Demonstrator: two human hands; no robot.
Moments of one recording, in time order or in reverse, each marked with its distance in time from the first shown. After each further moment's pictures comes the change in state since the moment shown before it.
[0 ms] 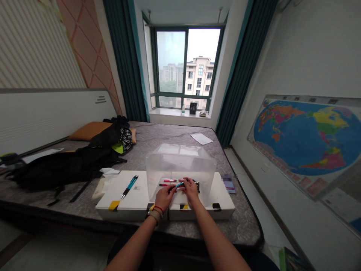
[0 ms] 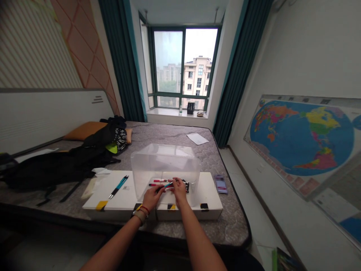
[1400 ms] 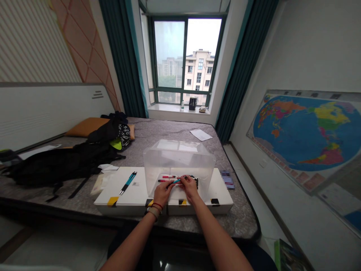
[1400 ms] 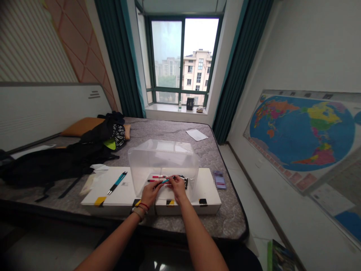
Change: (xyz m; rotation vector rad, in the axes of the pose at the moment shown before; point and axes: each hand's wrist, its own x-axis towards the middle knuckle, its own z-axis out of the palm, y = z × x) left_hand 0.002 -0.024 0.013 -0.021 0.081 0.099; right_hand -0.007 -0.011 0.002 0.095 -0.053 0.092
